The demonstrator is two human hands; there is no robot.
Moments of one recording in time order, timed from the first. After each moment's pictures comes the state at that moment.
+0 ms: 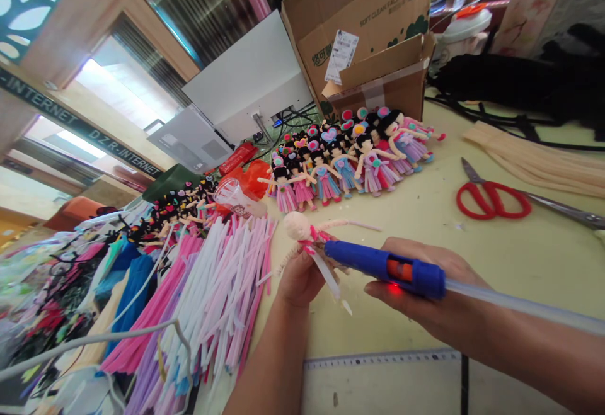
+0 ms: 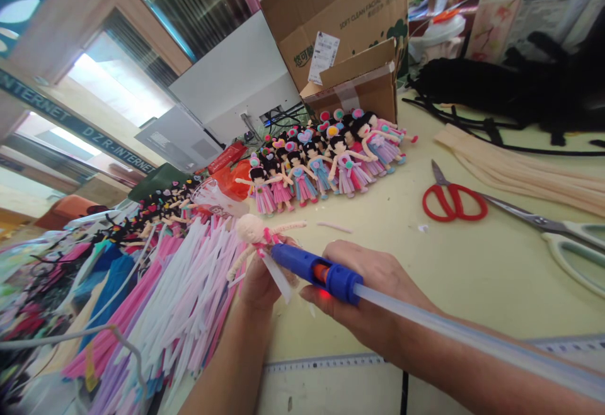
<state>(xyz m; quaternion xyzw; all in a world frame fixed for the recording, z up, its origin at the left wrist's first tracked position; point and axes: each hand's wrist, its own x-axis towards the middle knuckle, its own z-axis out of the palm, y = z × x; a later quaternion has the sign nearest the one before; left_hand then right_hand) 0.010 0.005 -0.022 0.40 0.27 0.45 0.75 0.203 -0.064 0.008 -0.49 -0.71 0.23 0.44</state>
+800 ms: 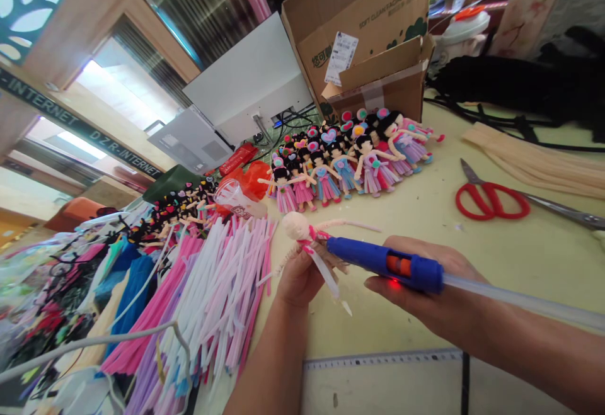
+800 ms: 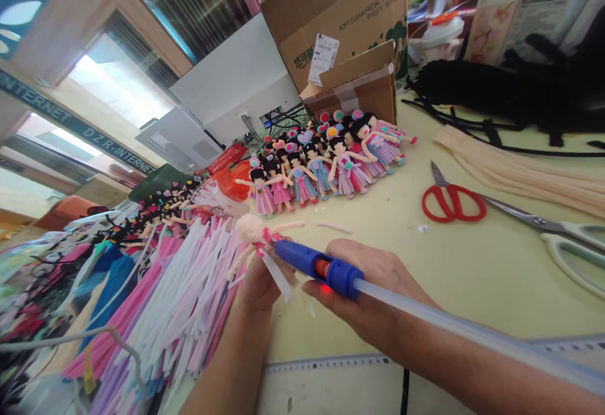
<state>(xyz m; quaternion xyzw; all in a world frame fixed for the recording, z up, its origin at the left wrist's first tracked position) 0.010 0.005 -0.021 0.39 0.30 0.46 0.74 0.205 -0.064 0.011 -0.50 -0.71 0.22 0.44</state>
